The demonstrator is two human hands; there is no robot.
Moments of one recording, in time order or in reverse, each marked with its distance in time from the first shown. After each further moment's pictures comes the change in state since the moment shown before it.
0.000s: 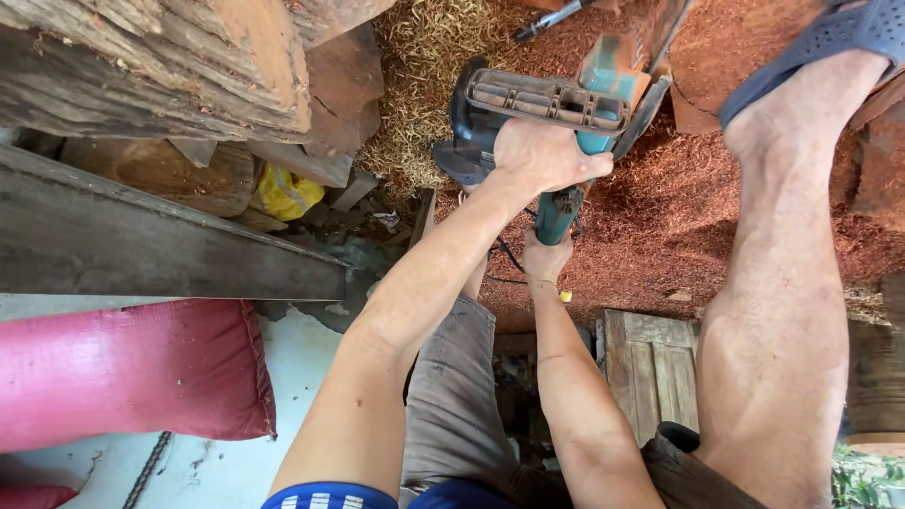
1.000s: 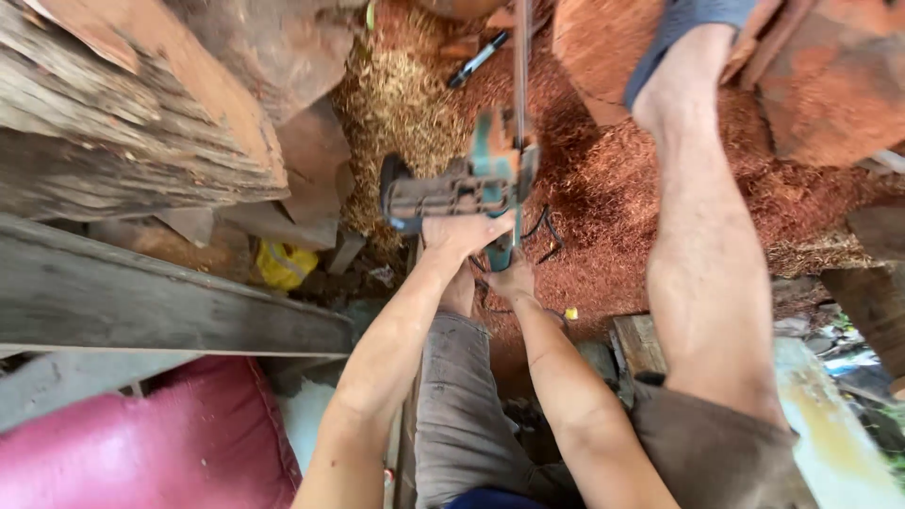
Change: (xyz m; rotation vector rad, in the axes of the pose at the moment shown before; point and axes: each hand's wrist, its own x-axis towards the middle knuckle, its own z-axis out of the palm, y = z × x) left_hand -0.079 -0.030 0.032 -0.115 -0.154 -0.168; right_hand -0.028 0.003 -0.009 -0.392 -0.294 0.160
